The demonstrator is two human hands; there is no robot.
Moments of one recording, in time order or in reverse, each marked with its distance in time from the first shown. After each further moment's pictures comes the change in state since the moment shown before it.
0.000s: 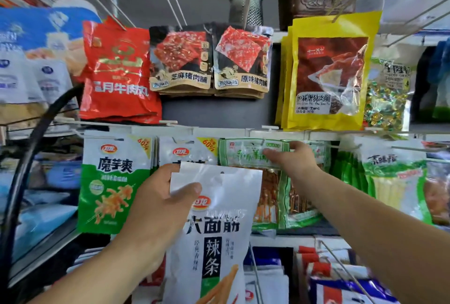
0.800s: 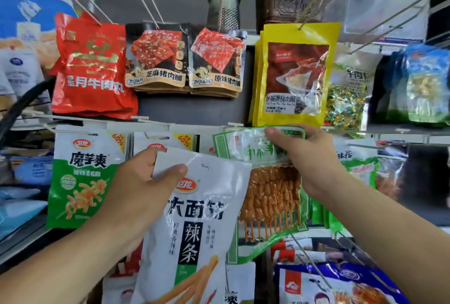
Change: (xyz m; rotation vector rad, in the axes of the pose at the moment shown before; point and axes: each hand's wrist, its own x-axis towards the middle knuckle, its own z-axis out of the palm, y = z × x) left_hand -0.020 0.033 0.017 -0.030 -0.021 0.113; right_hand -0.053 -0.022 -0.078 0.255 -0.039 -0.319
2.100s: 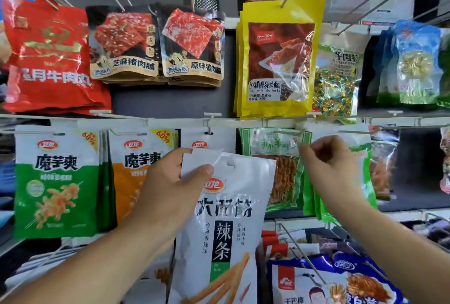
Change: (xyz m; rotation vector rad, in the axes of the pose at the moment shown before) left_hand 0.009 -0.013 0.074 -0.066 -0.146 -0.028; right_hand 0.001 0.066 -0.074 -0.451 0.309 -0.107
